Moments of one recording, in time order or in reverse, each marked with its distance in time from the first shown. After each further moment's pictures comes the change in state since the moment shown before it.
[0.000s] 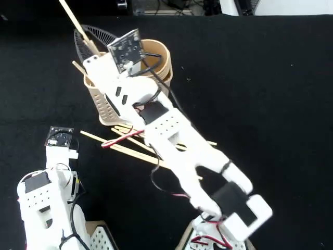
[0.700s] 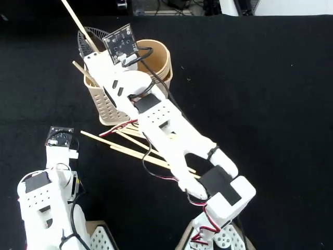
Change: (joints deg) left arm 0.0 0.0 0.0 0.0 0.0; right arm 1.6 9.8 -7.1 0.0 -0.1
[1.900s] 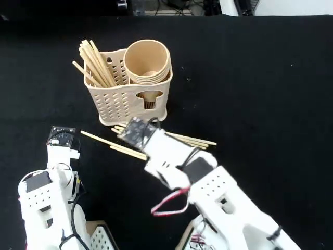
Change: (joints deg) left arm 1.0 0.0 0.0 0.0 -0.1; right arm 2.5 -54.2 54.8 60.7 24.1
